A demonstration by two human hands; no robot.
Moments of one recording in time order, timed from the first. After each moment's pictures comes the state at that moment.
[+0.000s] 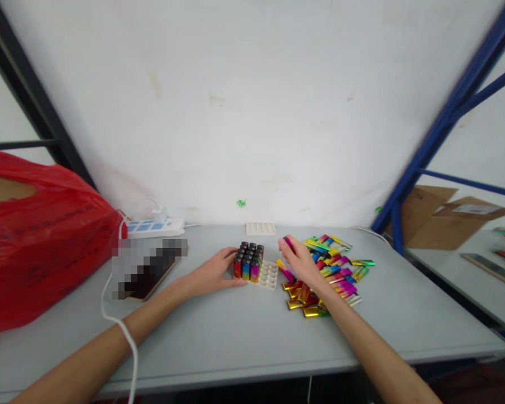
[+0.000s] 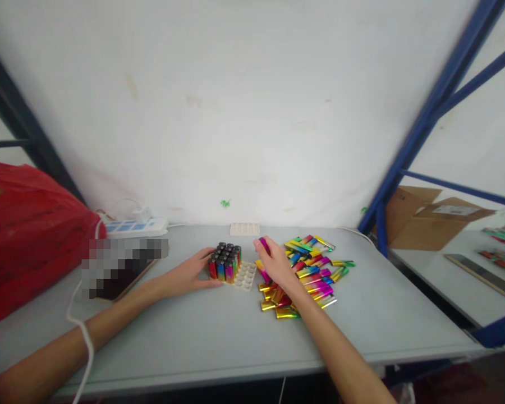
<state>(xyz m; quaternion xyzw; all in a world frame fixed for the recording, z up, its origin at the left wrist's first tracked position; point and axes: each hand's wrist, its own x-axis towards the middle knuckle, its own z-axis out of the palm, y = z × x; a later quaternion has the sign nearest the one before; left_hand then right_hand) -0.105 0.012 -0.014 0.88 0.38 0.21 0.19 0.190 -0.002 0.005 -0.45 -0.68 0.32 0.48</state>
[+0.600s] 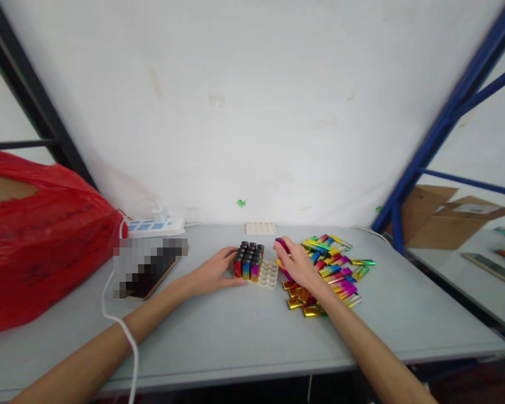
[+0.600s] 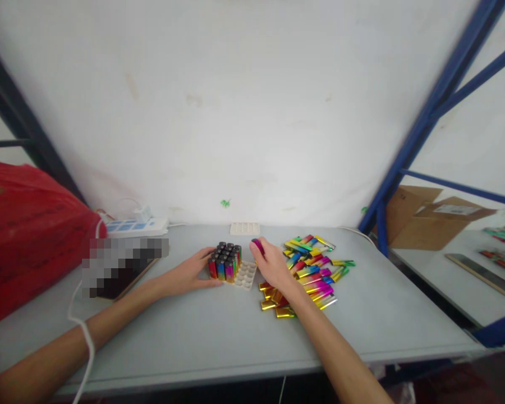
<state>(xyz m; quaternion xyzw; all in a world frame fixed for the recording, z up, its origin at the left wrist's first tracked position) -0.105 0.010 -0.012 0.88 0.38 0.19 0.20 0.185 -0.012 0.012 -0.49 -0.76 0.17 0.40</state>
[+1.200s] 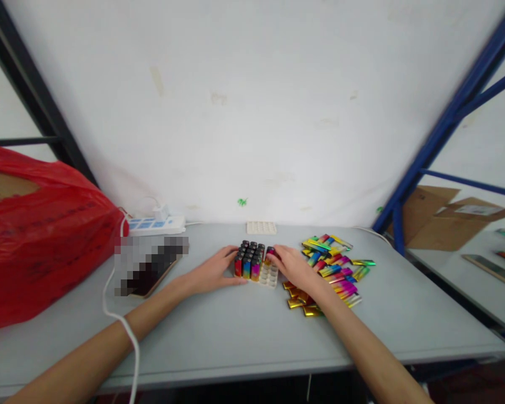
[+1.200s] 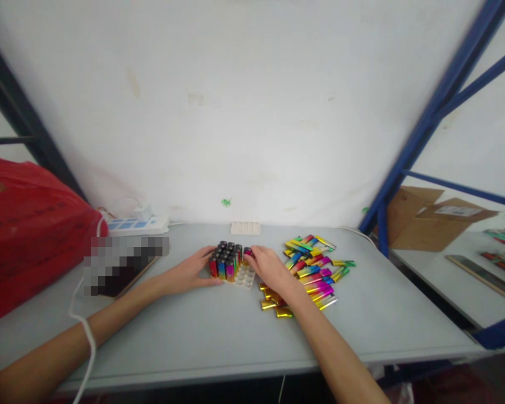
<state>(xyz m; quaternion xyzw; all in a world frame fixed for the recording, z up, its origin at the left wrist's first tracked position) -0.107 0.014 -0.018 0.89 0.37 0.21 0.18 0.183 0.000 -0.002 -0.48 -0.85 0.05 0.21</state>
